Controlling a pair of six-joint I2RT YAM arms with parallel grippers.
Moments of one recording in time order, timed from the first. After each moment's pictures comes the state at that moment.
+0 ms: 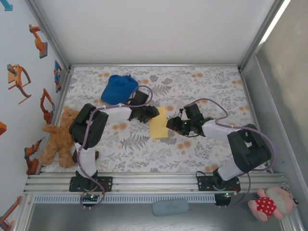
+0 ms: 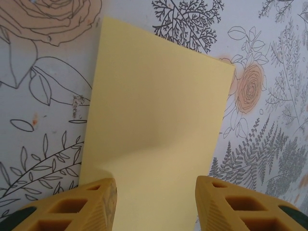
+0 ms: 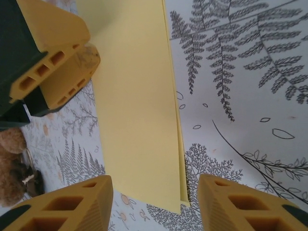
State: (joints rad) left arm -0.67 1.97 1.17 -0.17 0.28 -0.99; right arm 0.48 1.54 0.67 -0.05 -0.50 0.82
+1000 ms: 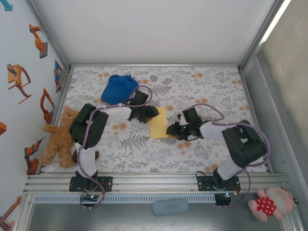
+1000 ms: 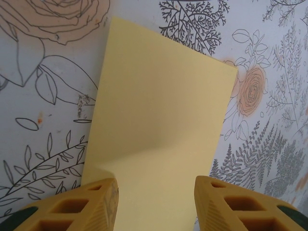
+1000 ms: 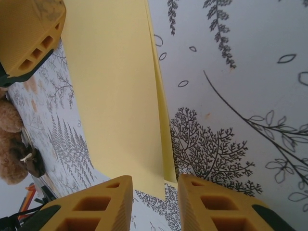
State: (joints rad) left arm -0.67 1.97 1.17 -0.17 0.28 -1.02; right arm 0.50 1.60 0.63 -0.02 -0.59 0.83
